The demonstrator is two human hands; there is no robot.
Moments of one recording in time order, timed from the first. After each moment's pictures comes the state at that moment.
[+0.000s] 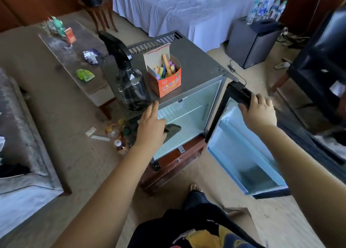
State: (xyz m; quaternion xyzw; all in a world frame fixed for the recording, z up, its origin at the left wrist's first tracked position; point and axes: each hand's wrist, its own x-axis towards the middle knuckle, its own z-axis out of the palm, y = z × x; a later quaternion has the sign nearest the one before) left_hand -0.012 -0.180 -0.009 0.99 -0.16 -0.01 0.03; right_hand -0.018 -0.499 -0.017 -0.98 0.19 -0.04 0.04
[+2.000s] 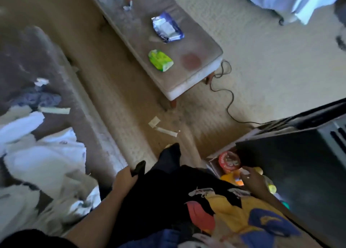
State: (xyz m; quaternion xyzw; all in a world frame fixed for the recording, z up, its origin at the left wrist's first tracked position) left_hand 0.280 0.479 -0.198 0.89 0.23 -0.36 0.18; right_hand 0.260 0.048 -0.214 -0.81 0.35 0.34 0.32
